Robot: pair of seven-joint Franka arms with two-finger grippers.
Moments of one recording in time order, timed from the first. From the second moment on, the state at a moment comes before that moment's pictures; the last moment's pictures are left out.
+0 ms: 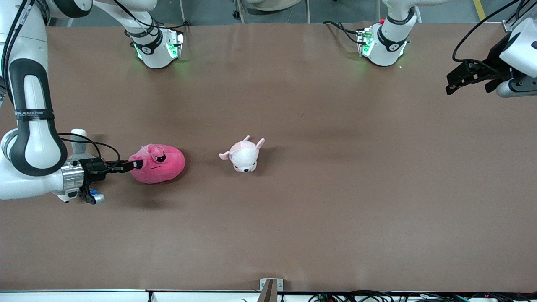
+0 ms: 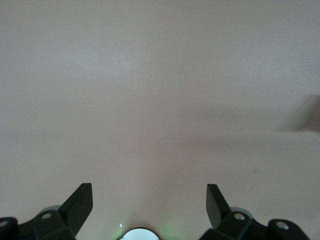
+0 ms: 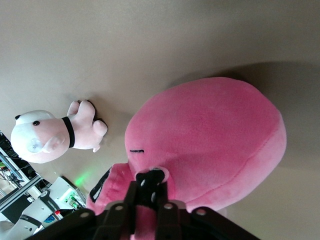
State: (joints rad) left arm -0.02 -0.08 -0.10 -1.57 -0.01 1.46 -0.16; right arm -0.15 0.62 0.02 -1.50 0.57 1.56 -0.14
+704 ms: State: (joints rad) left arm -0.02 -0.08 -0.10 -1.57 -0.01 1.47 -0.16; right arm -0.17 0.39 0.00 -1.39 0.33 1.54 -0.14
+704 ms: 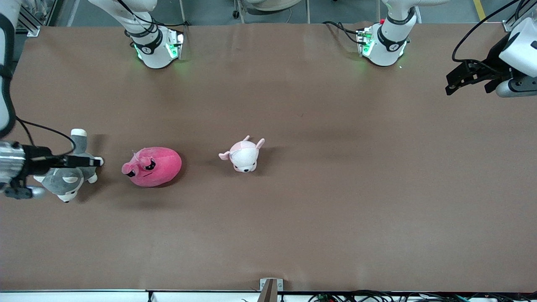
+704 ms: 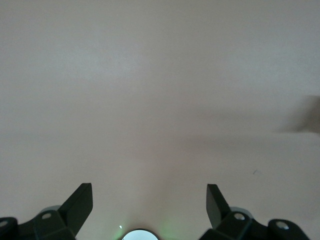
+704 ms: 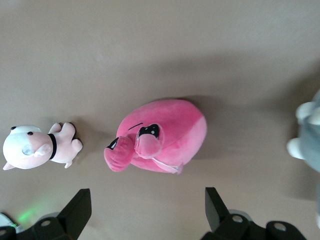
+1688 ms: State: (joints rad) left arm -0.02 -0.09 -0.10 -1.57 -0.01 1.47 -0.16; right arm -0.09 0.16 0.00 -1.32 -0.04 1.52 -0.04
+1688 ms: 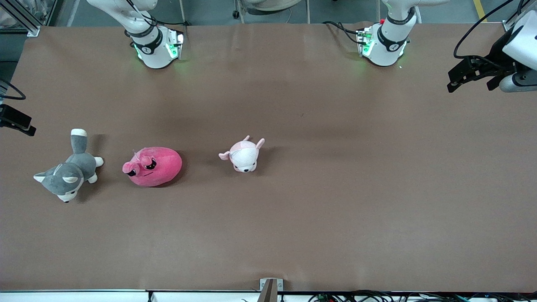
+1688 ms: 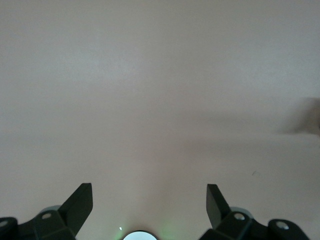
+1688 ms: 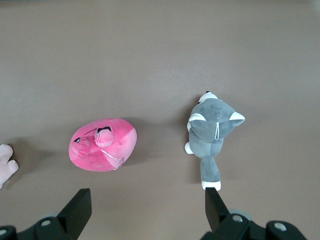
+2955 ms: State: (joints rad) left arm -0.02 -0.09 -0.10 -1.57 -0.01 1.47 -0.16; right arm -0.09 -0.18 0.00 -1.80 -0.03 1.68 -0.04
